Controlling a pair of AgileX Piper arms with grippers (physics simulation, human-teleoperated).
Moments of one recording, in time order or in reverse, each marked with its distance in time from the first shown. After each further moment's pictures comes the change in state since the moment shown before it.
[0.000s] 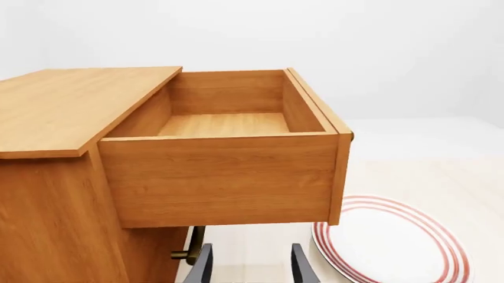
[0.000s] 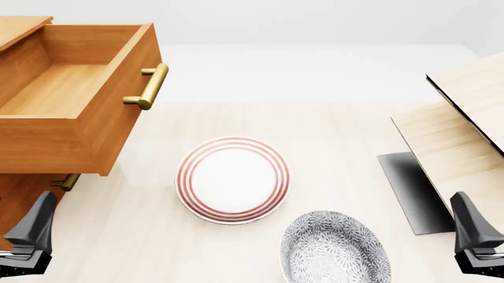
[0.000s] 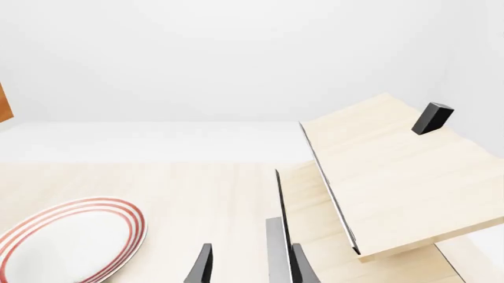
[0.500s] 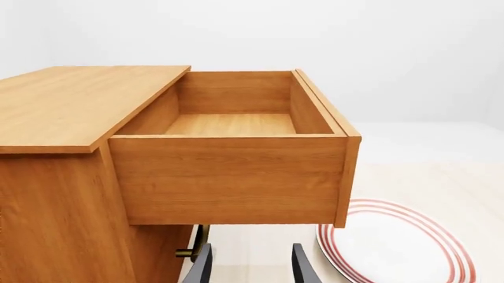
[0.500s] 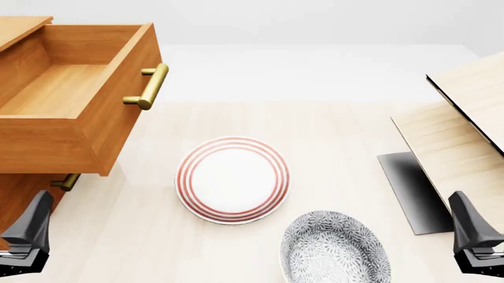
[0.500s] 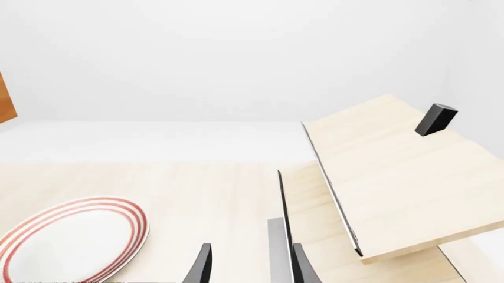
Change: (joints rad) left arm 0.027 -0.007 -0.002 0.008 -0.014; right arm 0.009 0.008 -0.002 -0.005 -0.001
